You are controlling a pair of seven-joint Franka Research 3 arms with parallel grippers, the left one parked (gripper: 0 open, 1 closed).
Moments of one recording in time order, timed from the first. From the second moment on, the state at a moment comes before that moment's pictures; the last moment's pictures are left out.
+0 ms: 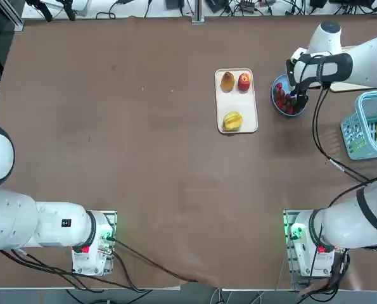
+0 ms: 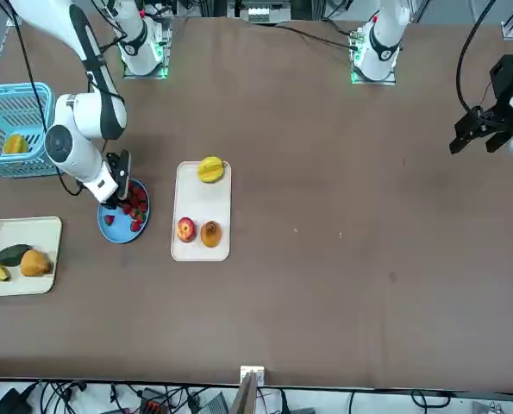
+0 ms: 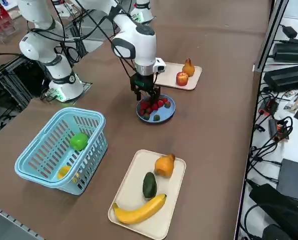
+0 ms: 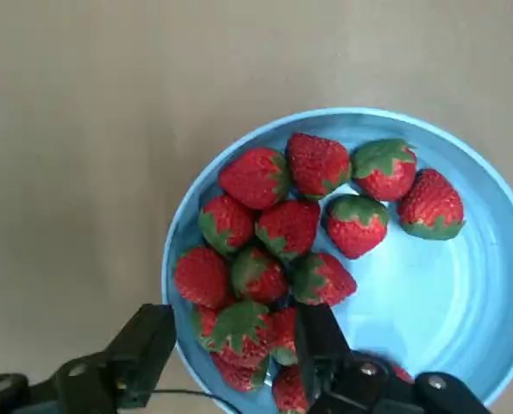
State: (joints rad) arm 0.12 0.26 -0.08 -2.29 -0.06 2.45 -1.46
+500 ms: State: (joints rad) arm 0.12 0.27 -0.09 -2.29 -0.07 2.47 -1.47
